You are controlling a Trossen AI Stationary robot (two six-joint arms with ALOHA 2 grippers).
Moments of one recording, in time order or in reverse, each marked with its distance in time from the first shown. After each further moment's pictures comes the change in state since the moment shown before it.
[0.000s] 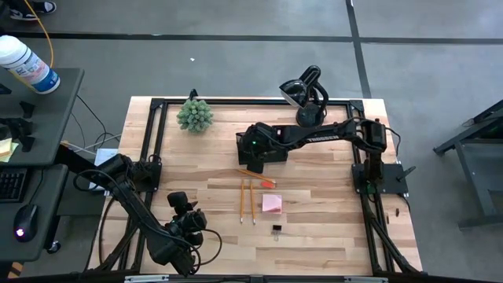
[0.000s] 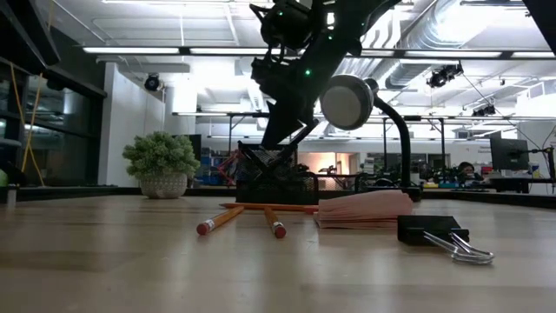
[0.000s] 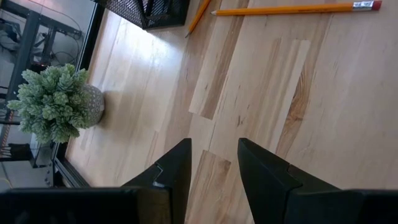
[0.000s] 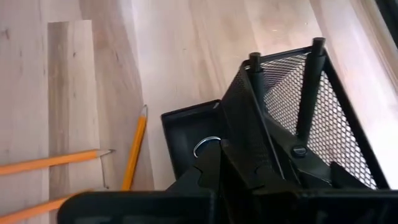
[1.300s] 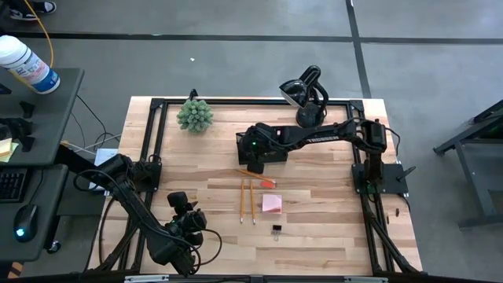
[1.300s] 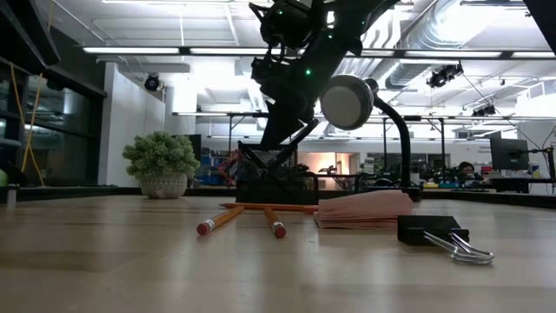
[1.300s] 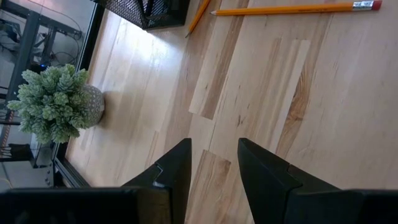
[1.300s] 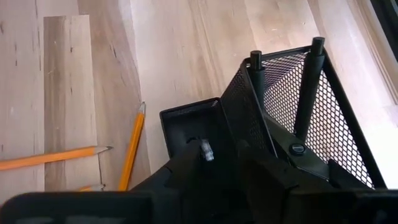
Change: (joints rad) left arm 0.000 0.000 0.000 0.000 0.000 0.002; right arm 0.008 0.000 0.002 -0.010 0.024 -0.009
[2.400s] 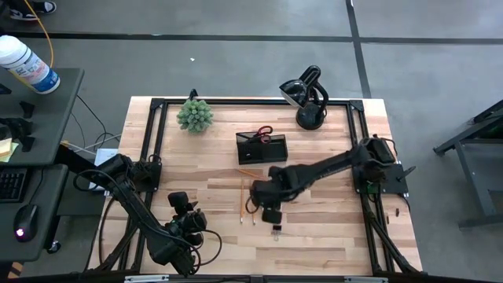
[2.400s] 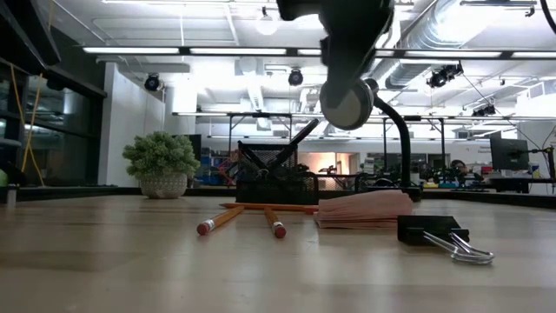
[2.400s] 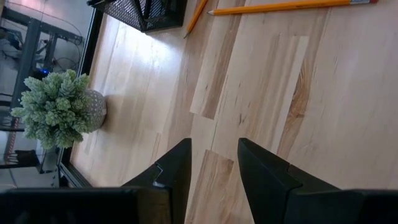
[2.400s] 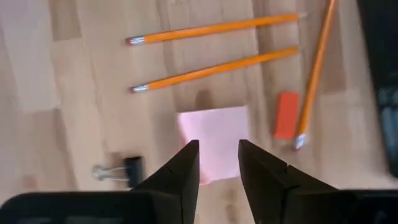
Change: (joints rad) left arm 0.000 0.000 0.000 0.000 0.000 0.040; right arm 0.407 0.000 0.230 -0.591 -0.045 0.461
